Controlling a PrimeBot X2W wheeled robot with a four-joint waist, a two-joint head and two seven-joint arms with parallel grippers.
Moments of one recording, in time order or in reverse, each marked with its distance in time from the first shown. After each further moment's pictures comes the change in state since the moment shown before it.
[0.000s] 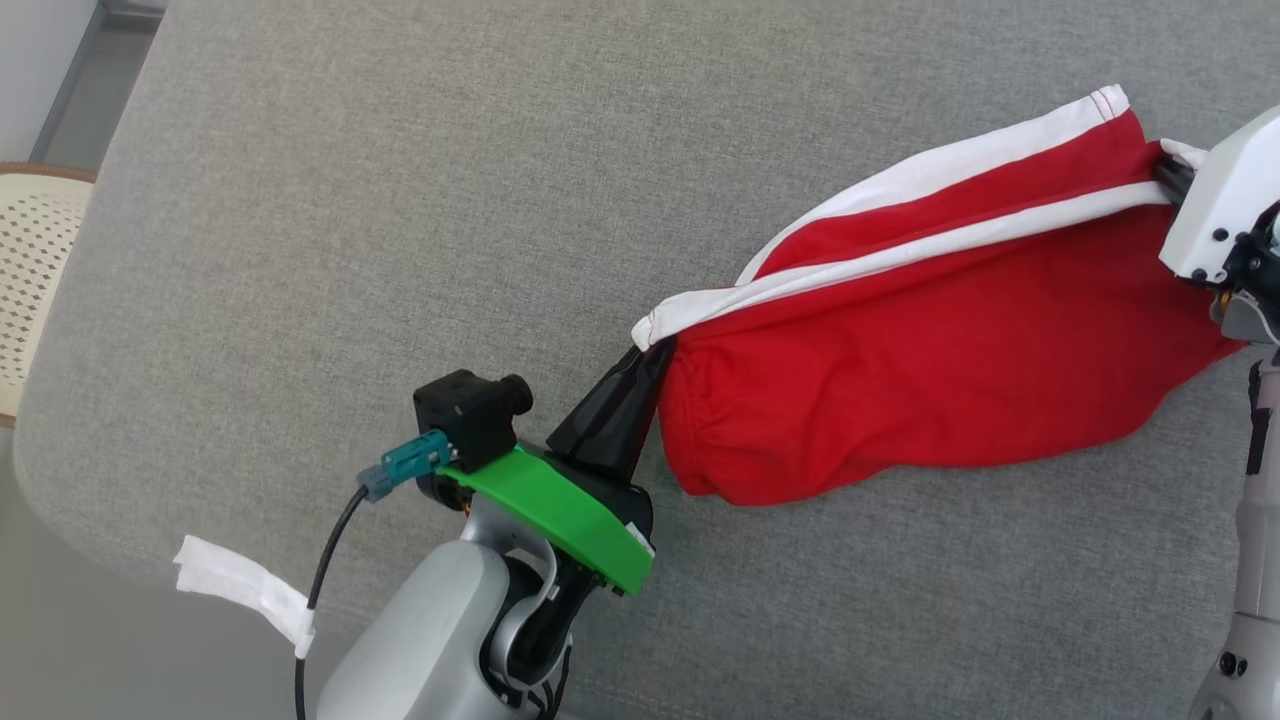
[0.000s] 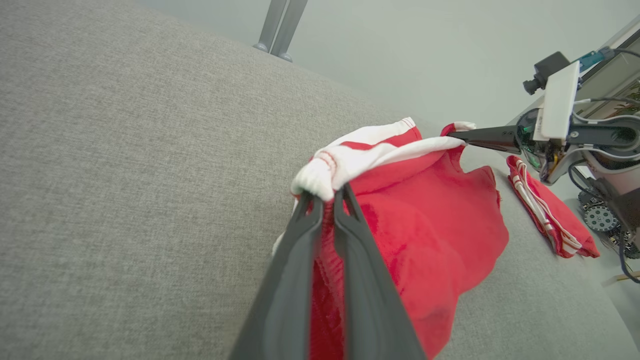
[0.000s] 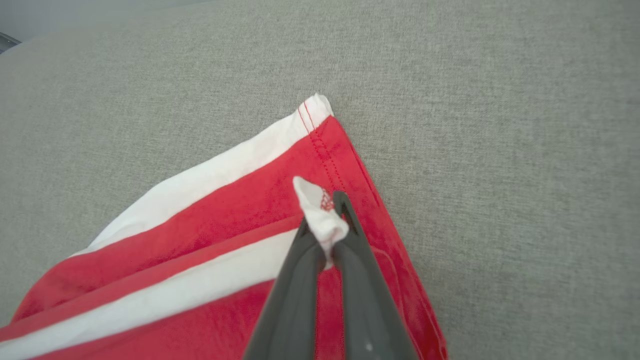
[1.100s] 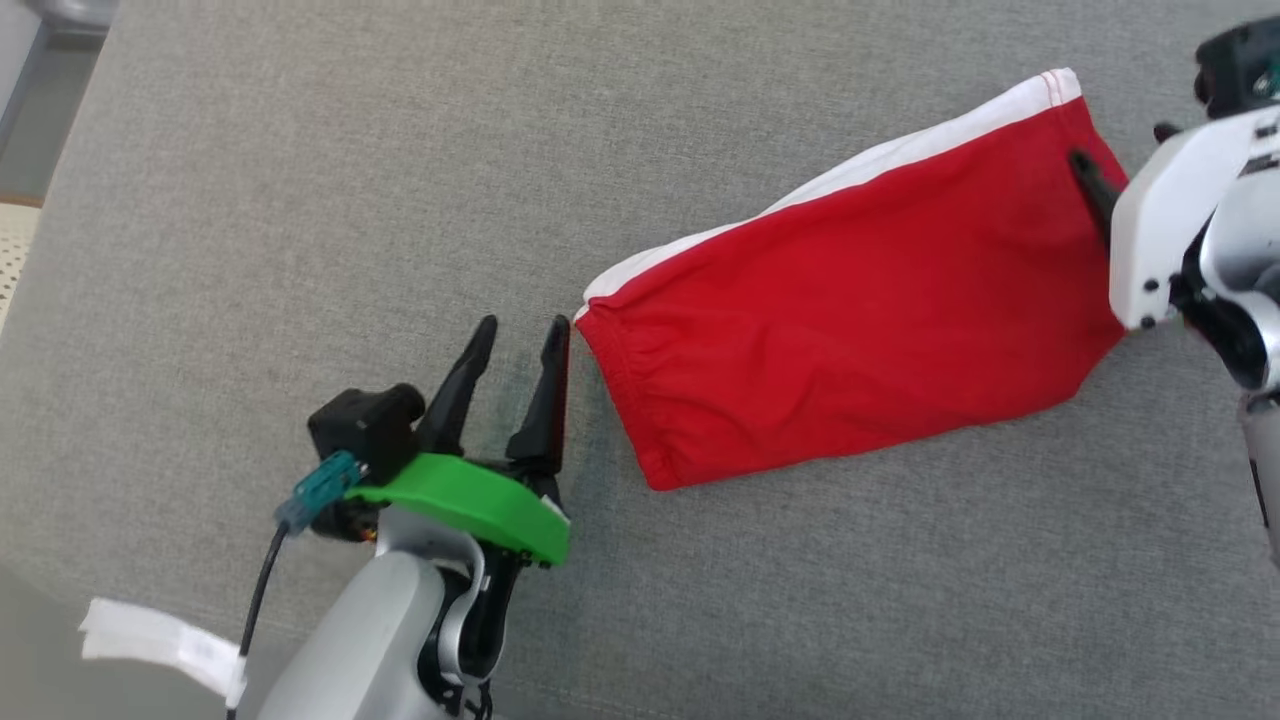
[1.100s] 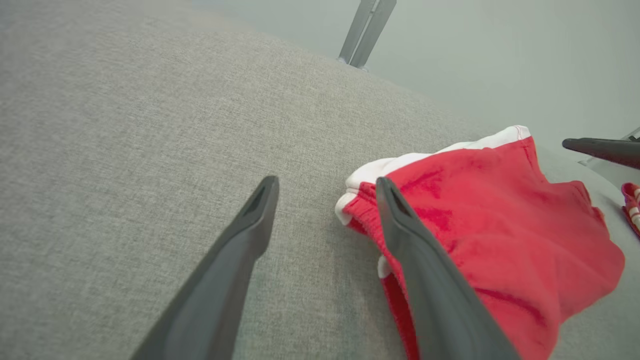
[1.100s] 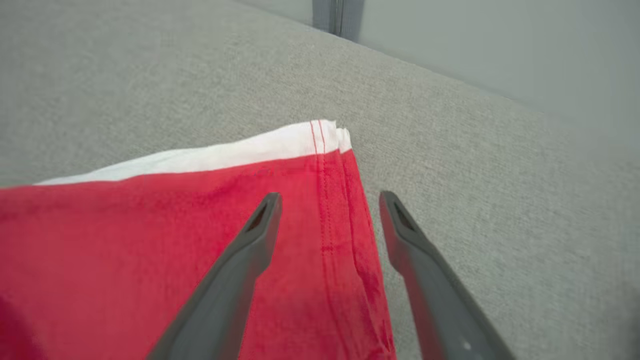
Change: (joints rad) left arm 0.013 0.062 0.054 0.026 0.007 0.200 -0.078; right arm 0.052 -0.216 0.362 -0.081 0.042 0.000 -0.161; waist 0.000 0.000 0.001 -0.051
